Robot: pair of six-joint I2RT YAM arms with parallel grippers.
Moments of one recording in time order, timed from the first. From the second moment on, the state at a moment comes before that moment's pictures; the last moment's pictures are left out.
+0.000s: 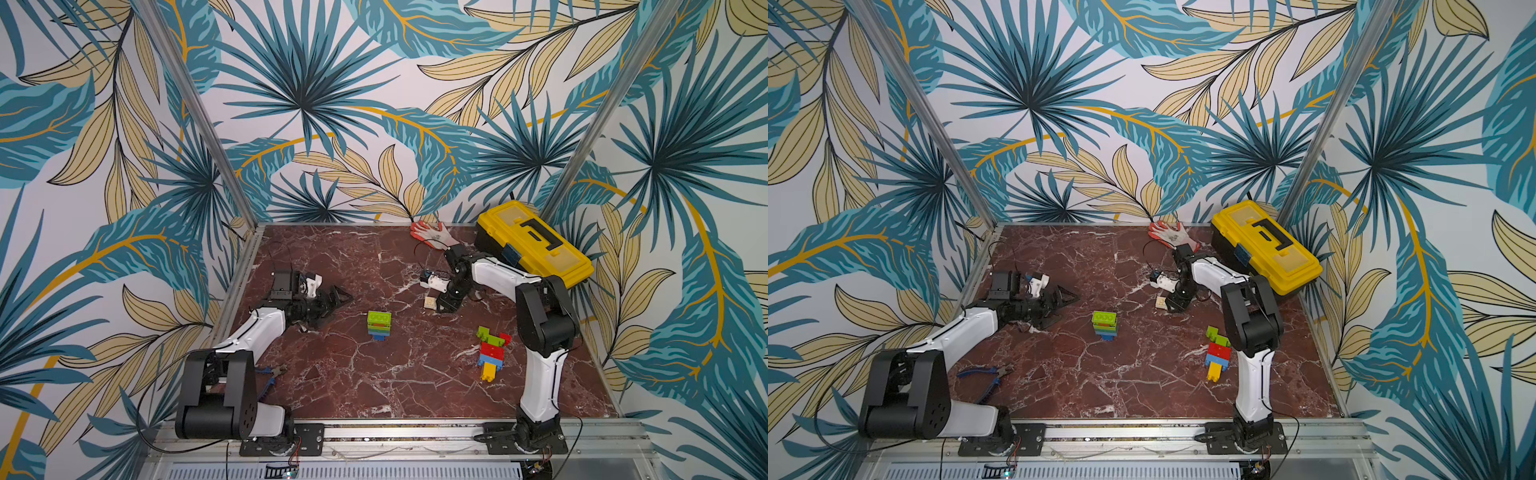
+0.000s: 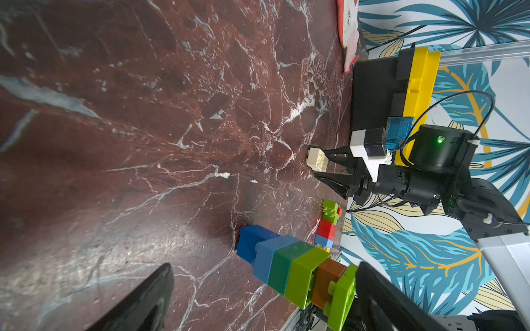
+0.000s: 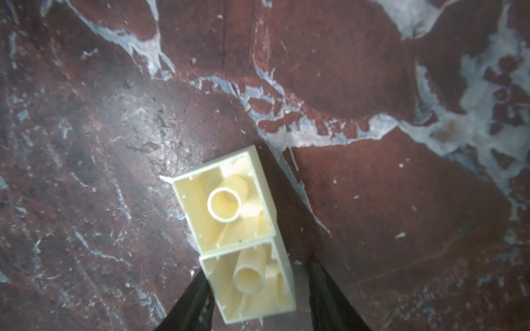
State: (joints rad) left arm 0.00 1.41 0.76 -0.29 0.80 -0.66; right arm 0.30 2.04 1.45 -0.82 -0.19 -0.71
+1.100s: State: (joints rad) left arm -0.03 1.40 0.75 -0.27 0.80 -0.67; right arm 0.38 2.01 1.64 -1.10 -0.09 -0.29
